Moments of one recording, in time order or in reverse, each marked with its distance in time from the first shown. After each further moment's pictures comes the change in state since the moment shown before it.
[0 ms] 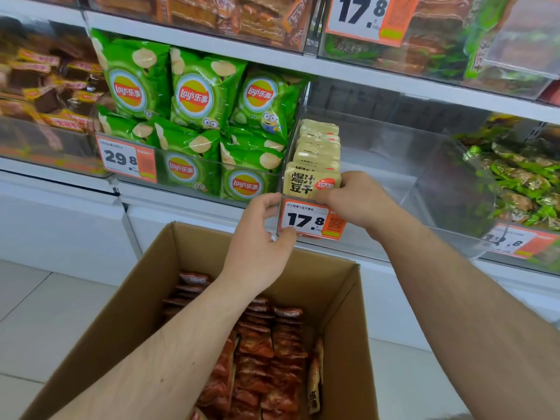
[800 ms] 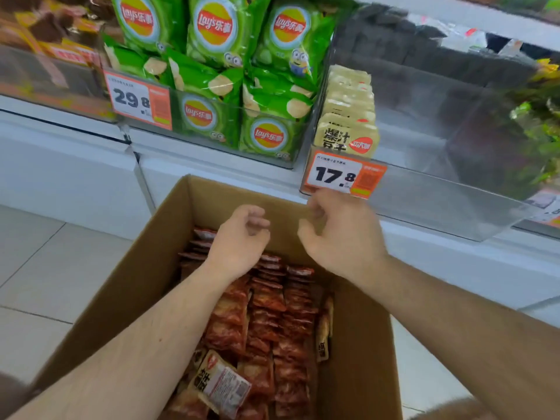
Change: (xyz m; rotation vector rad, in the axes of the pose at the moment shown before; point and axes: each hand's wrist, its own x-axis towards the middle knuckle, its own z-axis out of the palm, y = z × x) left_hand -0.023 -0.098 -0.036 0.128 -0.081 -0.306; right_hand -0.072 0.034 0.088 -0.360 0.248 -0.547
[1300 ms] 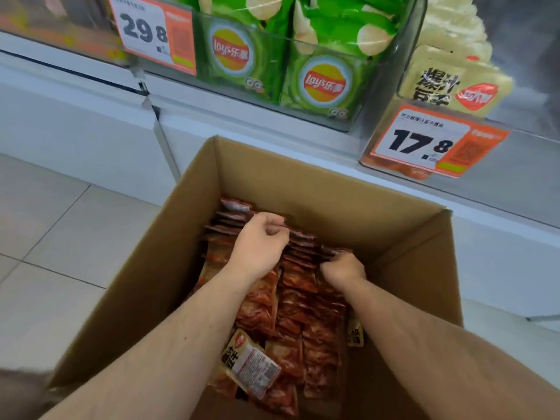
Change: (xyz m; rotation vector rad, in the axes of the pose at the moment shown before) left_hand 0.011 -0.069 0.006 -0.107 -0.017 -0.327; right_hand -0.060 0.070 0.204 0.125 -0.688 0.999
